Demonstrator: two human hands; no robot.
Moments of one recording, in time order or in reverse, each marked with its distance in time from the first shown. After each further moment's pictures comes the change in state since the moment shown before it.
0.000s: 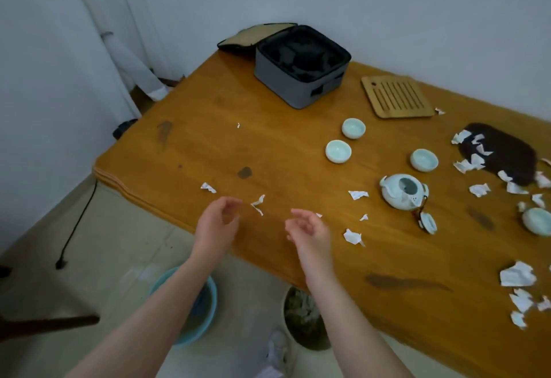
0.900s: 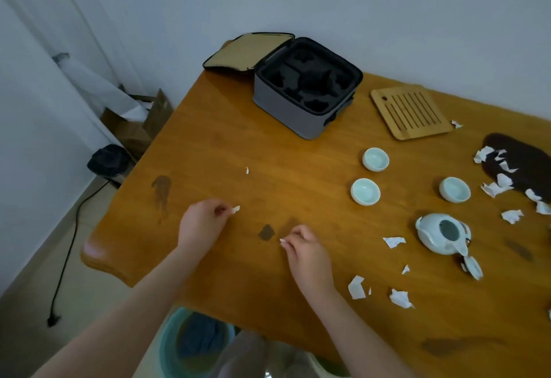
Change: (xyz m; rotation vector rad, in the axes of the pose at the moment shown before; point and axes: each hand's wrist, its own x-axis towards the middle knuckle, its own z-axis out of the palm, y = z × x) left_hand 0.194 0.003 -0.066 0.408 -0.145 0.105; right_hand 0.116 -0.007 0.091 -1.023 0.069 -0.484
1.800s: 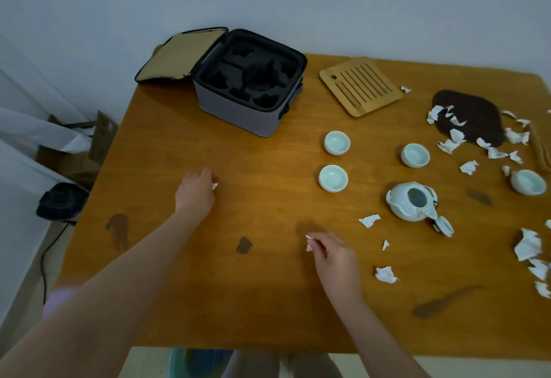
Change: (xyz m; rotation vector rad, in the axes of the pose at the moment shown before) left_hand 0.115 0.045 0.033 0.346 -0.075 0.181; right_hand -0.023 0.041 -0.038 0.155 0.265 0.309
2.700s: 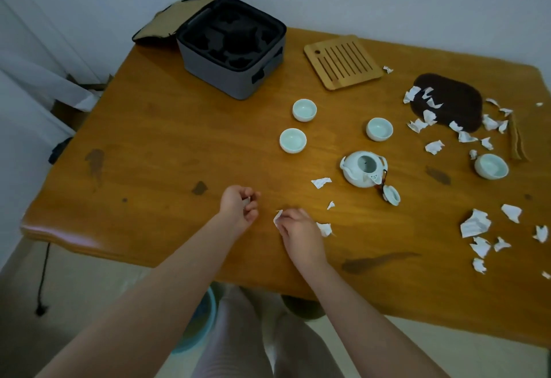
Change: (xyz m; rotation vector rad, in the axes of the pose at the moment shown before) left_hand -0.166 0.173 0.044 -1.682 -0.301 -0.926; right_hand -0.028 0.075 -0.037 -0.241 -0.306 -0.273
